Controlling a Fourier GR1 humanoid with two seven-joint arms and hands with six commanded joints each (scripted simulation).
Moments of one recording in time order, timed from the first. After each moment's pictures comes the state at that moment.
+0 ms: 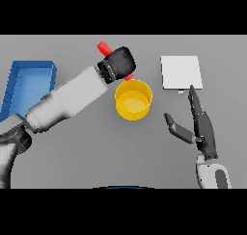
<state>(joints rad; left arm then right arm) -1.21 0.25 -0.96 -0.76 -1.11 -0.32 -0.11 0.10 -0.05 0.11 -1.71 0.21 -0.04 -0.10</state>
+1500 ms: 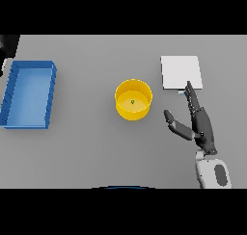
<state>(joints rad) -1.69 0.49 -0.47 -0.21 -0.81 -0.28 -0.07 0.05 -0.05 0.10 -1.68 0.17 0.00 -0.14</state>
